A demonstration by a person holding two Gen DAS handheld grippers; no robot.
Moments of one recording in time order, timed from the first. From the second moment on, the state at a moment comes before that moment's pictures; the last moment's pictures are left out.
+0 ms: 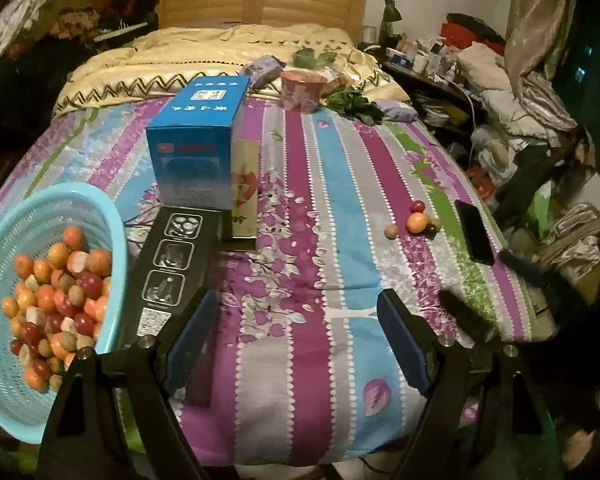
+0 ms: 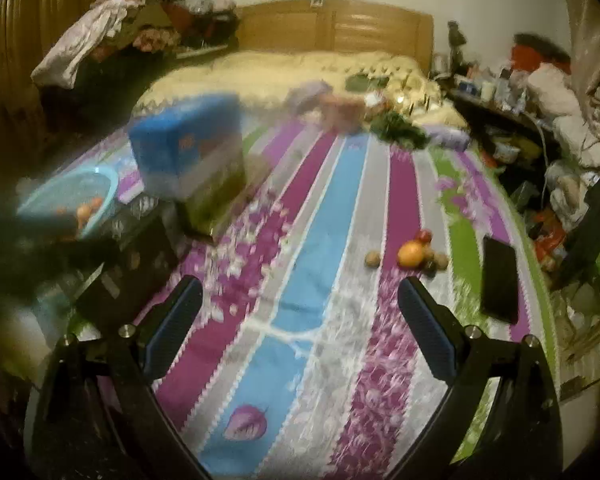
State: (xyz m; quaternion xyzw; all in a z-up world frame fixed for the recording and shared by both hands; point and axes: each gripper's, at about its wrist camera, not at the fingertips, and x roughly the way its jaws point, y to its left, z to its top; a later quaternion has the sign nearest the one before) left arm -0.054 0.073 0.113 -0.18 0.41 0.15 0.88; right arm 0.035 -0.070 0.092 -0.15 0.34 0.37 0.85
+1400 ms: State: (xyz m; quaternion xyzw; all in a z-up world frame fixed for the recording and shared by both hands) left arm 0.162 0.003 -0.022 -0.13 0.47 -0.01 0.87; right arm 0.141 -0.186 0.004 -0.05 0.44 0.34 0.83
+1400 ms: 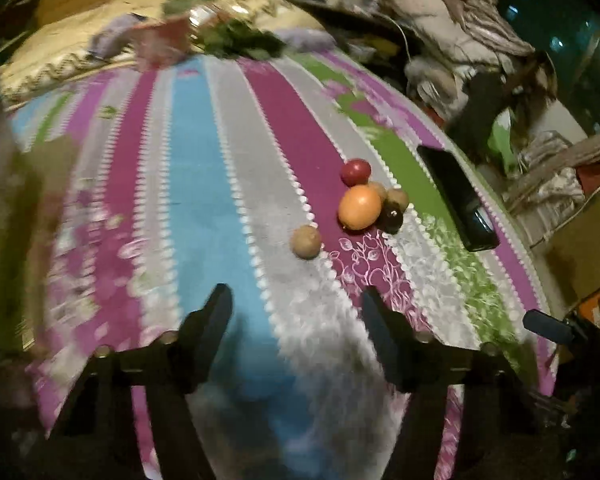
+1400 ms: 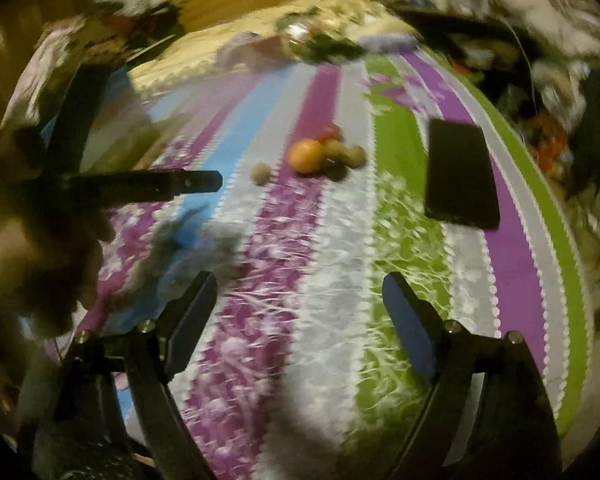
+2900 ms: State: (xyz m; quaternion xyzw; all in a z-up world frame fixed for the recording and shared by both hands) left arm 0.168 0.027 -0.048 -0.21 0.42 0.02 0.88; right arm 0.241 -0.065 -0.032 -0.34 0.31 0.46 0.76
